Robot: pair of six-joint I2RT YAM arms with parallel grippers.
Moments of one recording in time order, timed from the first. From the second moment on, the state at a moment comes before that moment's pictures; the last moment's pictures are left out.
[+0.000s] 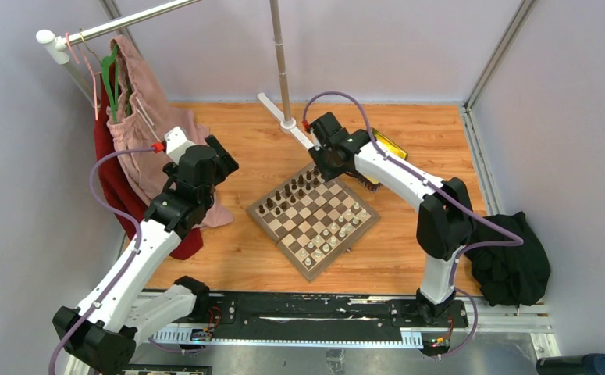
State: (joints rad) left arm -0.42 0.93 0.95 -0.48 -0.63 -0.73; right arm 0.72 1.84 1.63 -0.77 0.16 0.04
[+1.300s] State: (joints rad) left arm -0.42 1.08 0.98 -0.40 -0.59 -0.68; right arm 0.40 2.03 1.62 -0.72 0.07 0.01
